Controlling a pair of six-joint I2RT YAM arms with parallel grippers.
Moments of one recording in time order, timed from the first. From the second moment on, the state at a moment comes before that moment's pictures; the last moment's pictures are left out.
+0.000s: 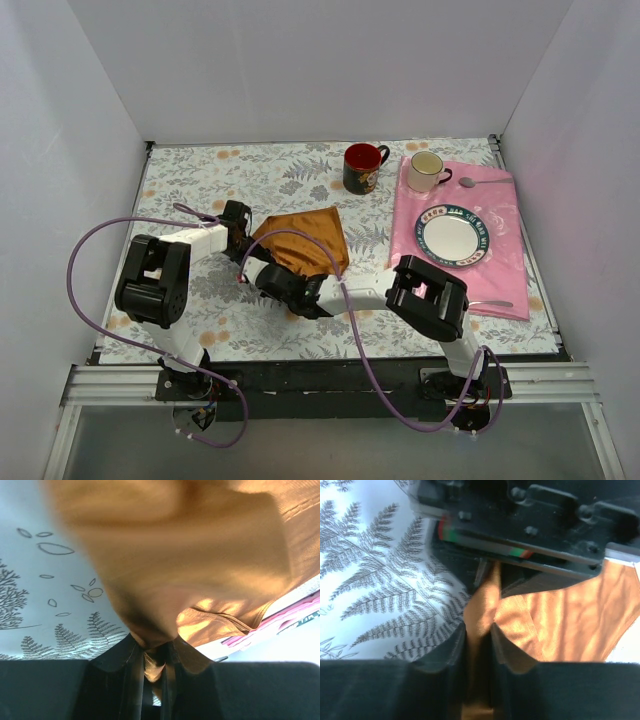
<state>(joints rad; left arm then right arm) -0.25 1.73 0.94 -0.52 0.35 -1.07 1.24 2.03 1.26 -0.04 0.46 -0.22</state>
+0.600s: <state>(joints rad) -0.25 1.63 0.85 -0.34 0.35 -0.93 1.08 1.99 1.24 -0.03 0.04 -0.01</state>
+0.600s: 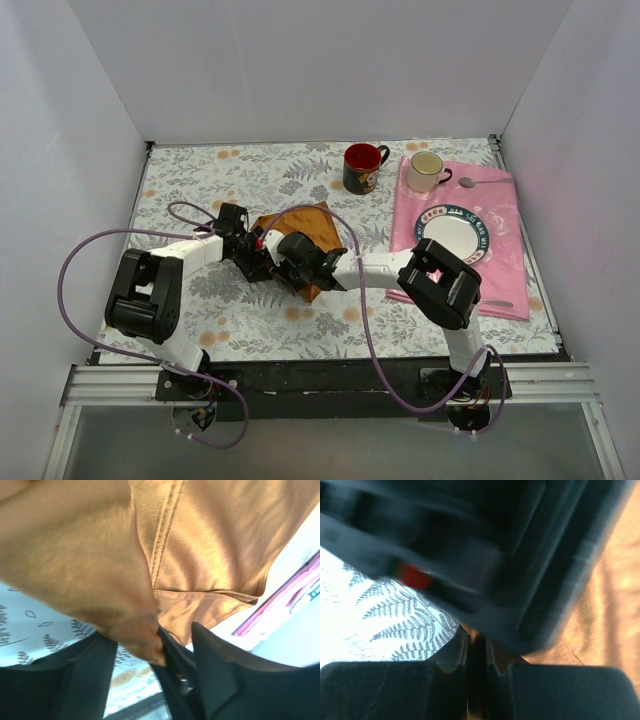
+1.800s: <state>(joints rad) -0.15 1.32 0.55 -0.21 0.39 -1.08 0.79 2.17 1.04 0.63 -0.83 0.81</state>
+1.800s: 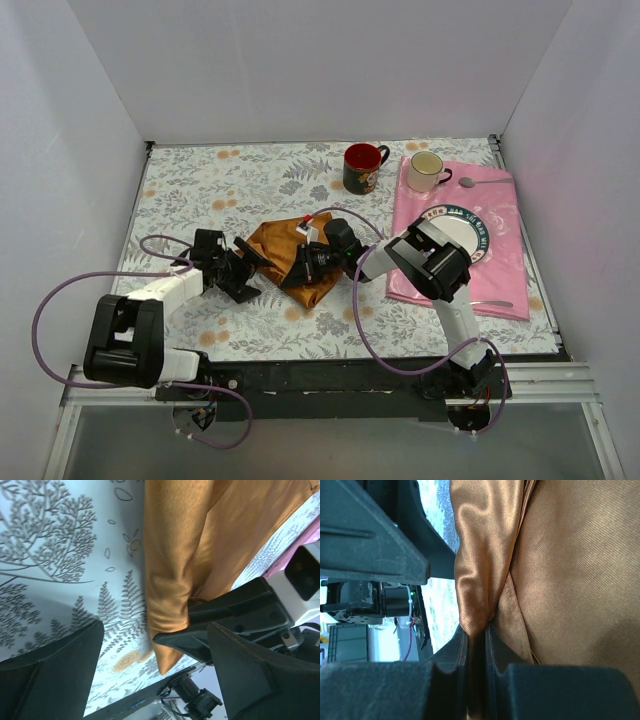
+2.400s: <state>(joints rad) -0.24 1.56 0.70 -0.24 0.34 -1.18 0.79 2.17 1.07 0.57 -0.85 0.74</state>
